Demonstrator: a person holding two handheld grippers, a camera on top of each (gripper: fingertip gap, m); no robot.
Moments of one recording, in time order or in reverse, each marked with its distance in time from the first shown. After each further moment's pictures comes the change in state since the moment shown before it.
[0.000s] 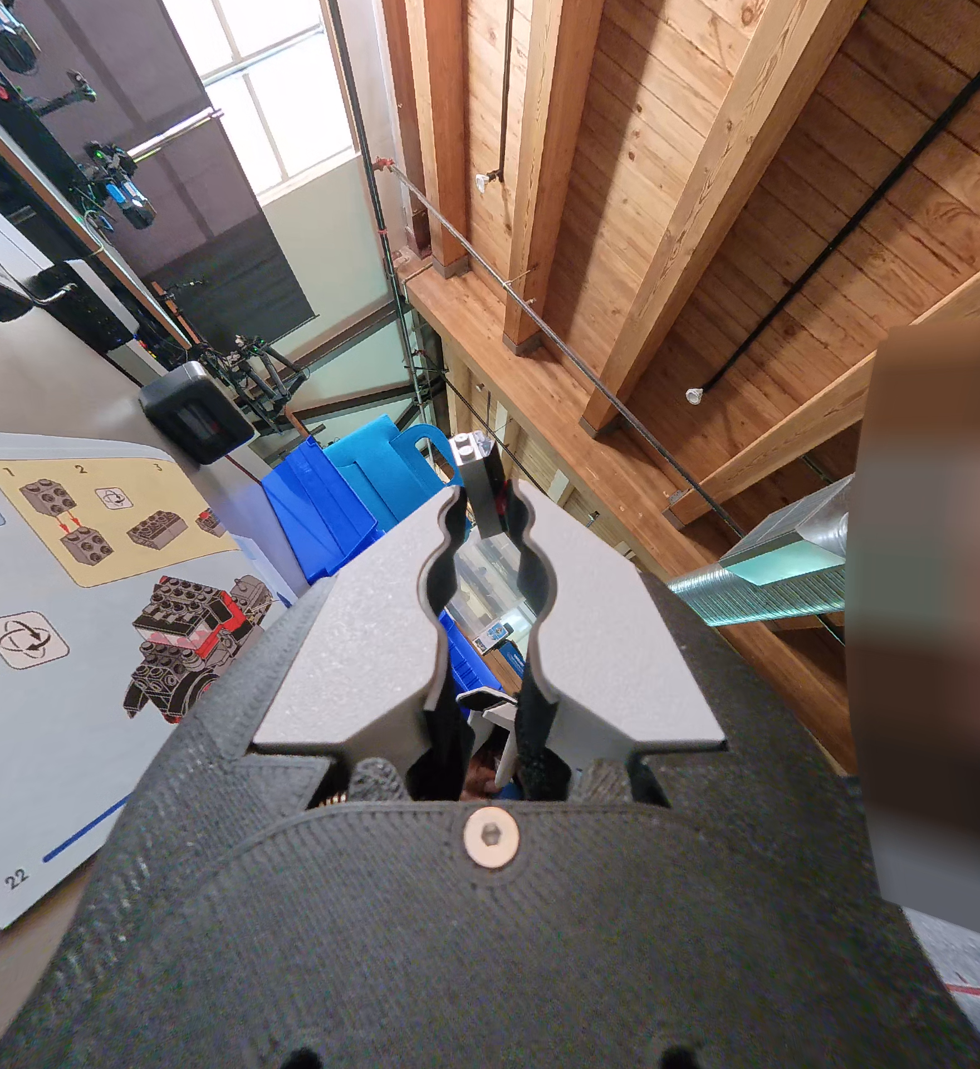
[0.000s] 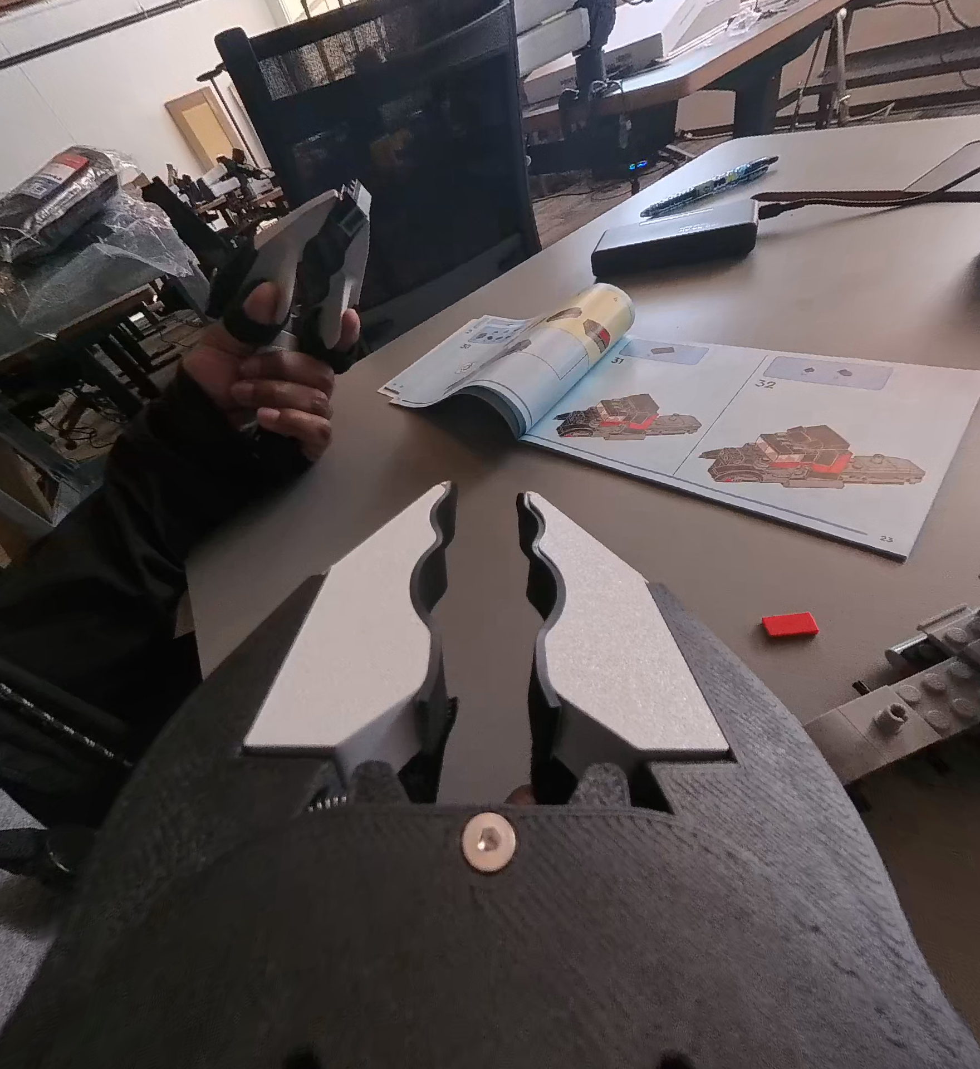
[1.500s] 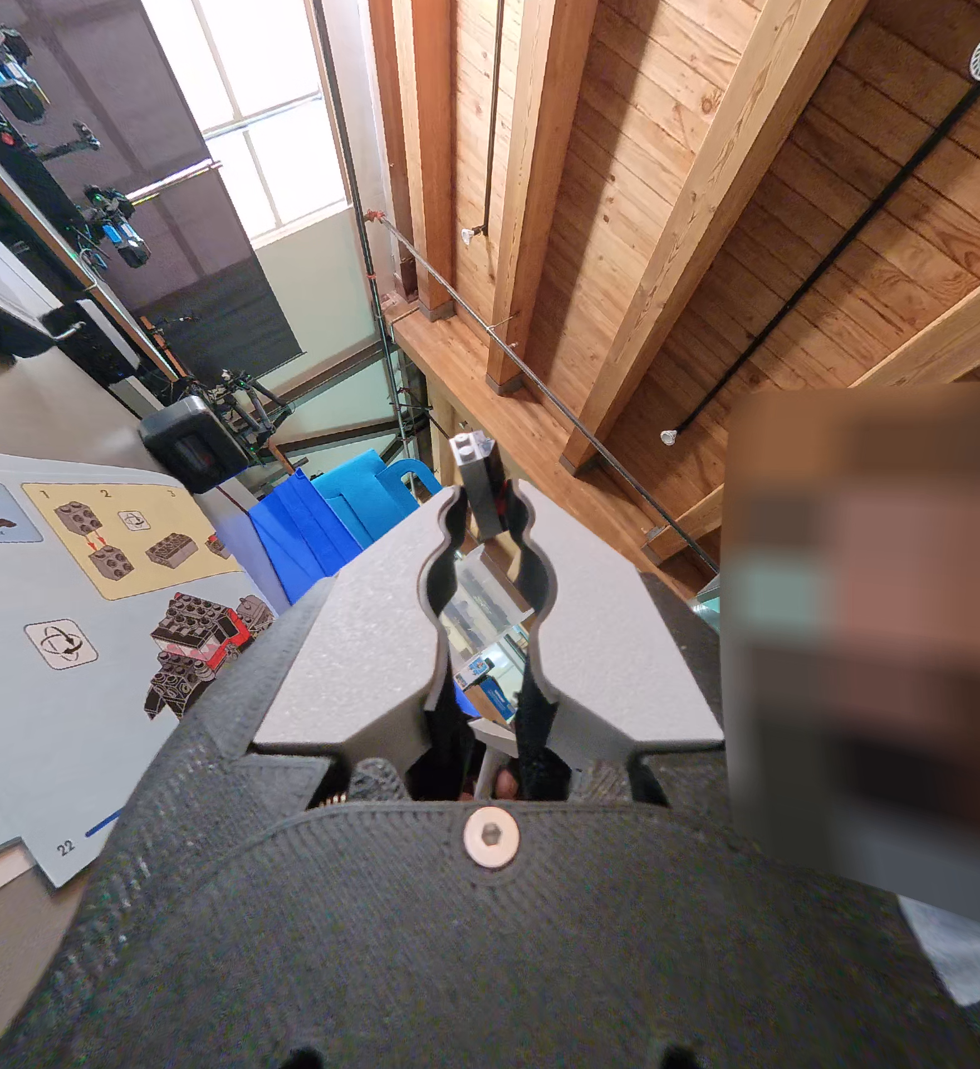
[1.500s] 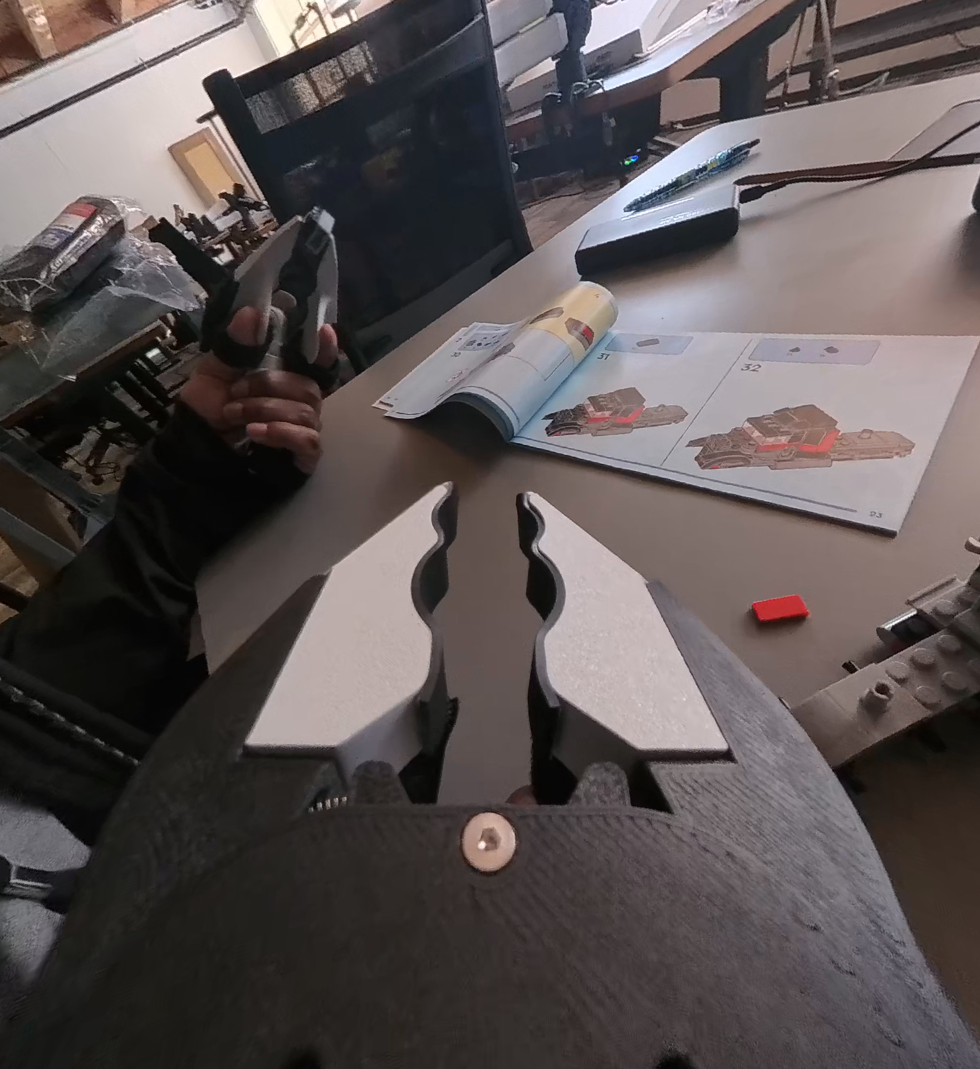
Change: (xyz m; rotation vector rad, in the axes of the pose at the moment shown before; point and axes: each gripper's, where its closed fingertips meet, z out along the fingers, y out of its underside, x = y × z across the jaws) left arm 0.003 -0.018 -0.015 0.078 0.030 -0.031; right arm 0.010 -0.001 -0.002 0.013 0.004 0.078
